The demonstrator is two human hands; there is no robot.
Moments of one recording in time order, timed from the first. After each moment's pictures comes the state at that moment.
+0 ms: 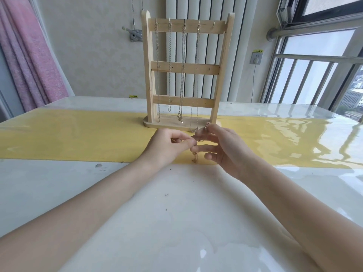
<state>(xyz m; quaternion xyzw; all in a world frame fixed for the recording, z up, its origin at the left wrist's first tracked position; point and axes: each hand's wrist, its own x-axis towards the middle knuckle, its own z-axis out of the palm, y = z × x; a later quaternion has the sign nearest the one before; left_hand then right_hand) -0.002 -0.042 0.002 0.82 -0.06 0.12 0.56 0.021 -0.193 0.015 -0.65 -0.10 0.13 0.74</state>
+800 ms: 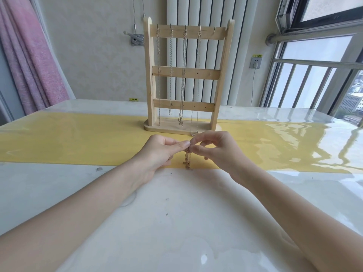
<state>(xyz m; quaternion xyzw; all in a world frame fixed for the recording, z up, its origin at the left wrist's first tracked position) -0.003 -0.032 0.005 0.77 0.01 0.04 0.63 0.024 -0.191 0.006 -0.79 -0.25 -0.02 0.56</state>
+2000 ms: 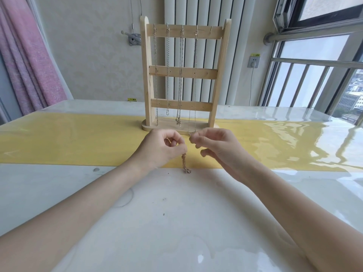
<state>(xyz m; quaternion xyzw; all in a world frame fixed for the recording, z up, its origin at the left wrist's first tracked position) 0.002 -0.030 0.005 0.83 -0.10 0.15 0.52 0.030 -0.197 0.008 -0.71 -0.21 0.06 0.67</state>
